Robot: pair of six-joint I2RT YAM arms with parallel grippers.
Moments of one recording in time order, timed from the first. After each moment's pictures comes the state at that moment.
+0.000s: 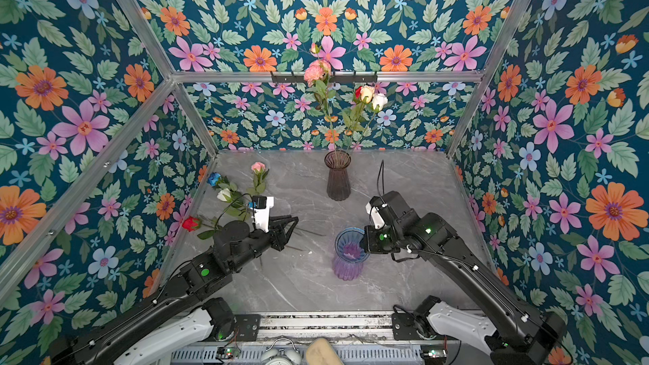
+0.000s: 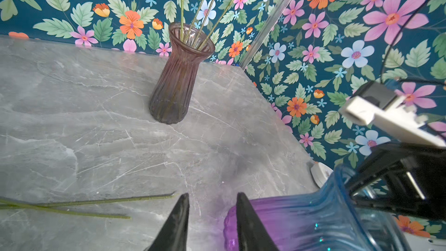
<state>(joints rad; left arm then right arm) -0.85 0.75 0.62 -0.11 -0.10 -0.52 0.68 1.06 1.16 -1.09 -0.30 0.65</state>
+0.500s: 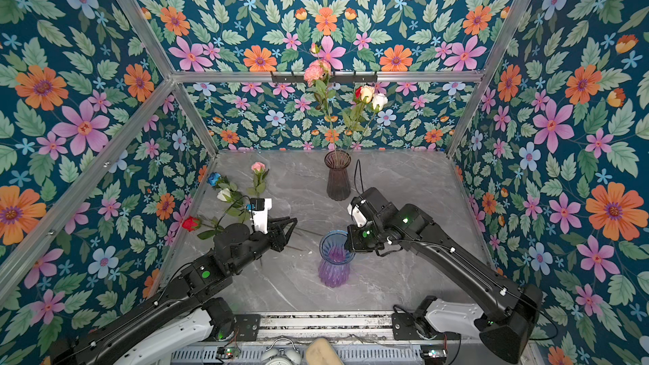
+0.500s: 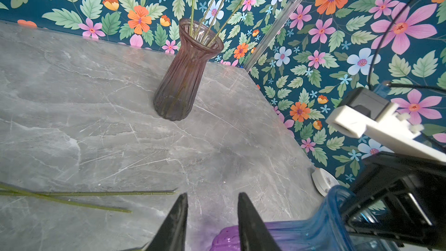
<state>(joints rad) -0.85 0.73 0.59 -0.10 -0.12 -0.55 0.76 1.22 1.24 -1.06 -0.34 0.66</state>
